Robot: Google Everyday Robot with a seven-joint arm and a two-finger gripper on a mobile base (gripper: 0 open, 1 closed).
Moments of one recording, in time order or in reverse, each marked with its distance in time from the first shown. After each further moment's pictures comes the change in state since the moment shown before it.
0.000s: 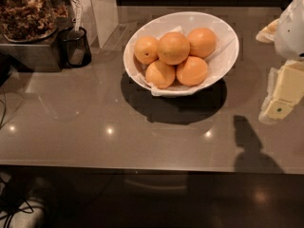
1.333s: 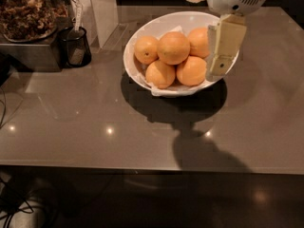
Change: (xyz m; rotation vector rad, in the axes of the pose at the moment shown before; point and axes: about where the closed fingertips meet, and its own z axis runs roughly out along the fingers) arm -0.129 -0.038 -0.011 0.016 -0.152 -0.338
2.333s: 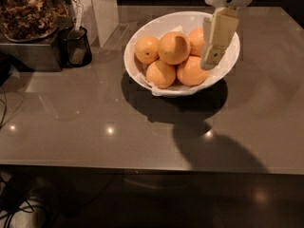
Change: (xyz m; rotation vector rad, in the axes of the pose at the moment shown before) arm 0.001 -0.032 0.010 0.030 -0.043 -0.010
